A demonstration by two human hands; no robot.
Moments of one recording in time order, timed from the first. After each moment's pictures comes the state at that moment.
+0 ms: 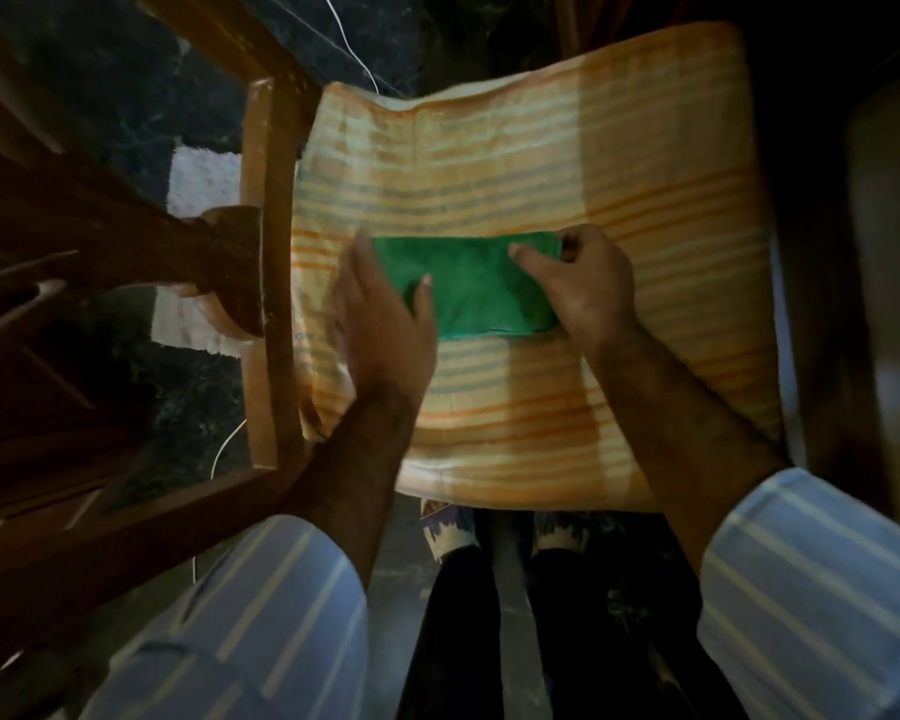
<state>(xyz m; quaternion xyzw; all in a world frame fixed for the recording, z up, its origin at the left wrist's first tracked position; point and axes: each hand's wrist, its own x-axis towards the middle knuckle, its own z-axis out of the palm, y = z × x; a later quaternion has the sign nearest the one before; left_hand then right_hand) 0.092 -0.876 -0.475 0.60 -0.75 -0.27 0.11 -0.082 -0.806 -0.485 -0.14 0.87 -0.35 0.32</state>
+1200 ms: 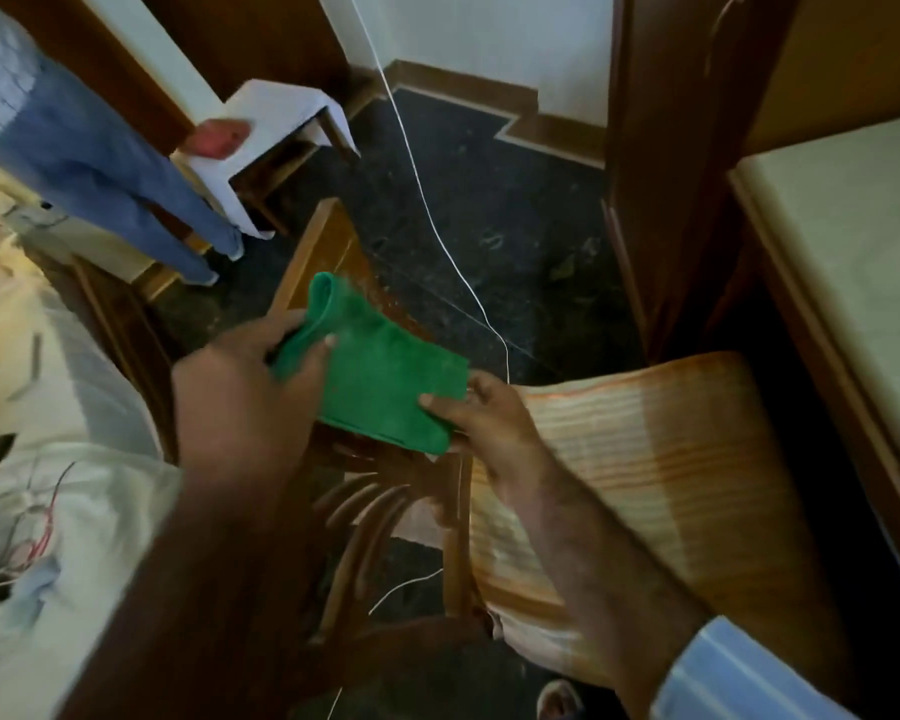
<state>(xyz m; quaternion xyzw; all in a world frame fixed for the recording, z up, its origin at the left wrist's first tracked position) 0.177 -0.985 -0.040 0.52 -0.81 -0.02 0.26 0.032 -0.929 -0.190 -0.08 0.50 -0.60 0.62</state>
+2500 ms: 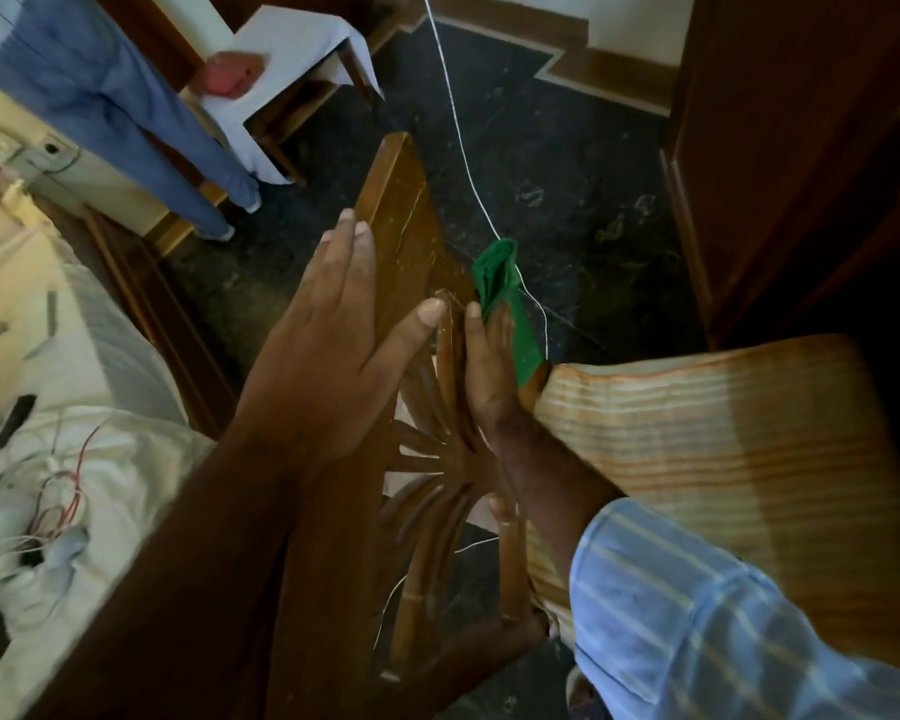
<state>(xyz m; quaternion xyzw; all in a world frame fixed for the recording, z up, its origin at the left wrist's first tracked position) 0.192 -1.062 -0.070 0.45 -0.89 -0.06 0.04 0.089 -1.063 -0.262 -0.22 0.67 -0.54 0.45</state>
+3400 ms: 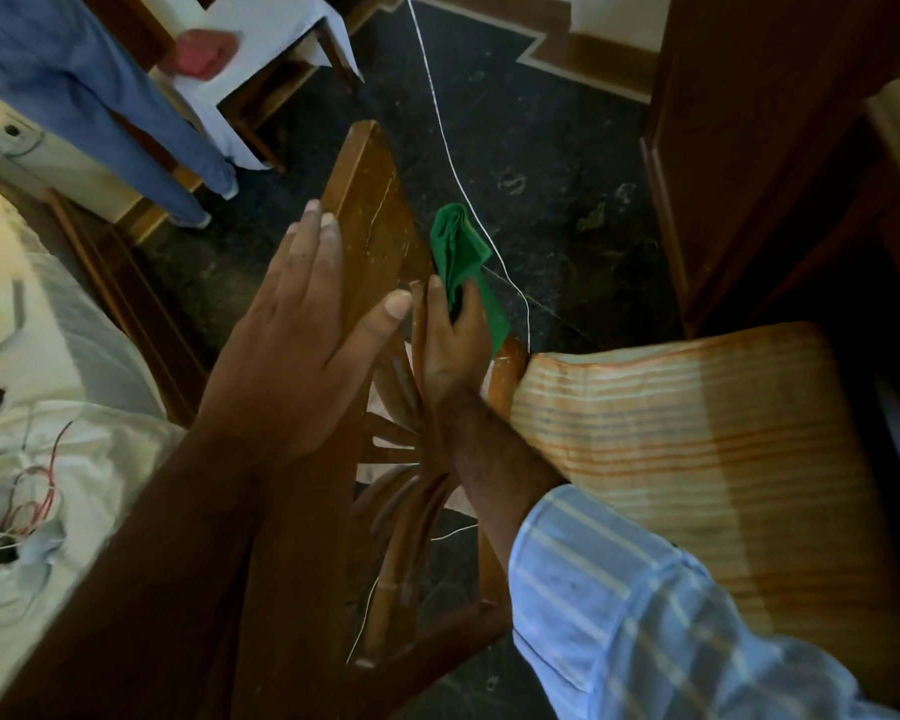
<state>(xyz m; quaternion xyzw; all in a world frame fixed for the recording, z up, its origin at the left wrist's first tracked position) 0.190 -1.058 -0.067 0.45 -0.89 -0.06 0.03 0.101 -1.078 -0.242 -0.14 0.69 -0.63 0.33</state>
